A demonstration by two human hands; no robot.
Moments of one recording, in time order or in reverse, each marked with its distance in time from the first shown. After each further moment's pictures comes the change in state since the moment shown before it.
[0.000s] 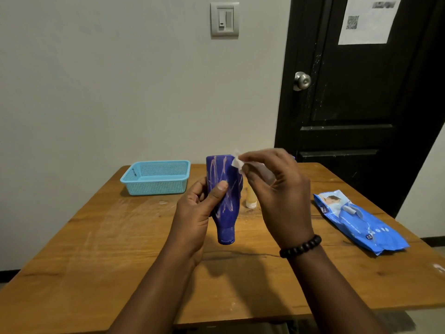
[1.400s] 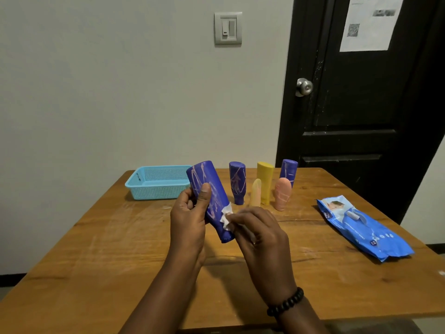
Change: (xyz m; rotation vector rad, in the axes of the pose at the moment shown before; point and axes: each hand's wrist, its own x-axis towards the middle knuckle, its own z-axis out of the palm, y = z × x) left_hand 0.008 -0.010 -0.007 -0.055 0.293 -0.001; right_hand -0.074 0.014 0.026 -0.019 -0.134 0.016
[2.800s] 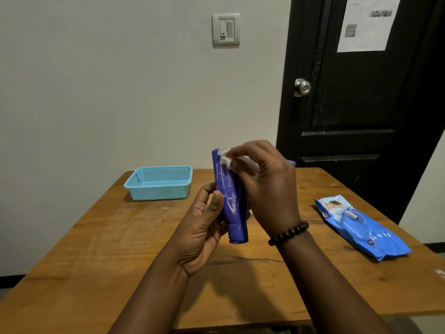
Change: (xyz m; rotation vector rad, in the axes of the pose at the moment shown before) left_hand -0.016 0.017 -0.001 -0.368 -0.617 -0.197; right_hand 0.094 -0.030 -0.026 0.005 0.113 -0.063
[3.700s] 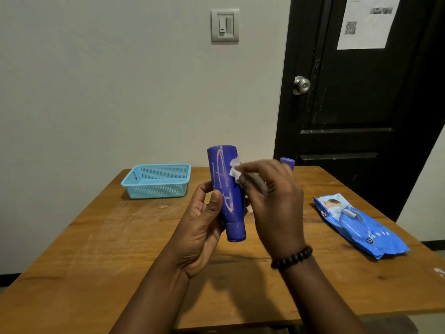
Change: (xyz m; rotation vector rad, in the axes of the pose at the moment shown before) left_hand 0.000 -0.006 -0.003 -0.042 0.021 0.038; right_hand -0.033 0.011 -0.002 -0.073 0.033 0.070
